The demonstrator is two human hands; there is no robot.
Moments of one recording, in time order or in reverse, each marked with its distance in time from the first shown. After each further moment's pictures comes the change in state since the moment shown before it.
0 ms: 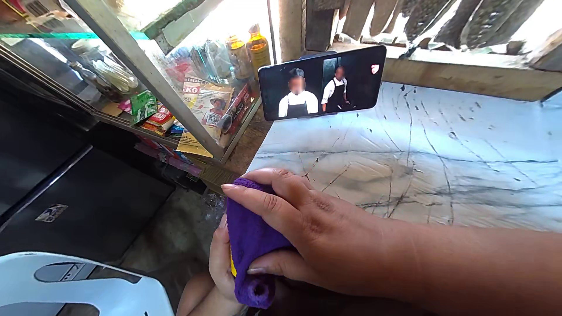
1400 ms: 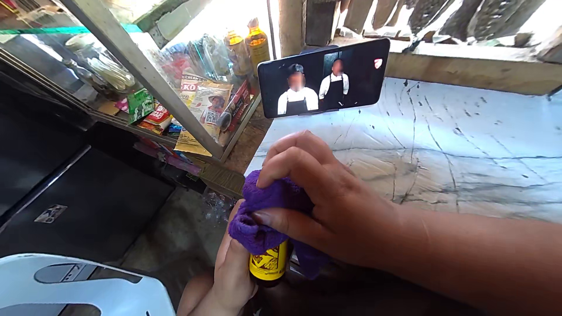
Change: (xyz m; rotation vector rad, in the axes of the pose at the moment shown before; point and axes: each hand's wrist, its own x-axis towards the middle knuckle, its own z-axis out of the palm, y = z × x) left_hand -0.009 0.010 0.002 0.400 0.004 -0.138; right_hand 0.009 0.013 -0.010 0.178 0.224 0.087
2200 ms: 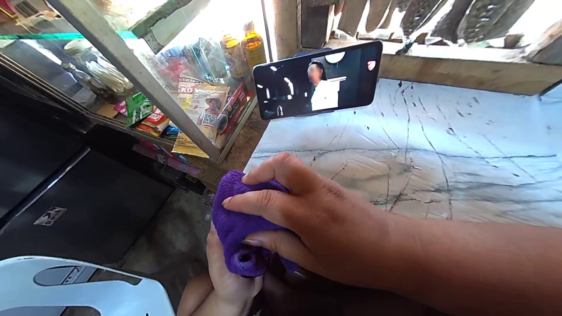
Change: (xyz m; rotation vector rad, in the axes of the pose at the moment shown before) left_hand 0.000 -0.013 0.006 -0.352 0.195 0.097; right_hand -0.004 -0.009 0.004 -0.188 -0.103 -0.122
